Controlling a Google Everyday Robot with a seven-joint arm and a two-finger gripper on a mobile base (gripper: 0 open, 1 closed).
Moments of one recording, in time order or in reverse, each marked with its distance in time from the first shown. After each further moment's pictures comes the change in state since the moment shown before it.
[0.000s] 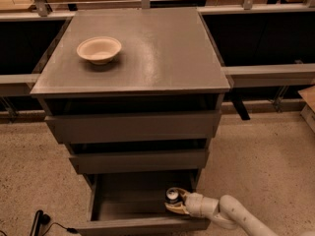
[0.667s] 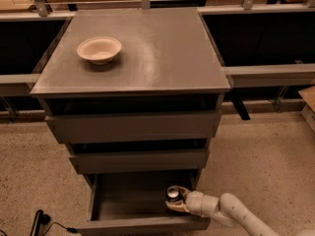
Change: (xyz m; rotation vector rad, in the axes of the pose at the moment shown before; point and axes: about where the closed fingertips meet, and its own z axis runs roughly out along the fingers) arm -0.002 -0.006 0.002 -0.006 -0.010 -0.022
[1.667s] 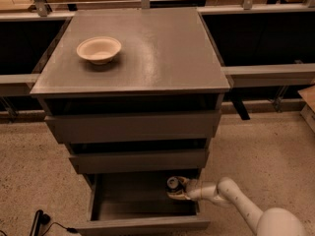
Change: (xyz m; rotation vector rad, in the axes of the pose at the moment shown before) arm 0.012 -0.051 0.016 -0.096 0.013 -0.126
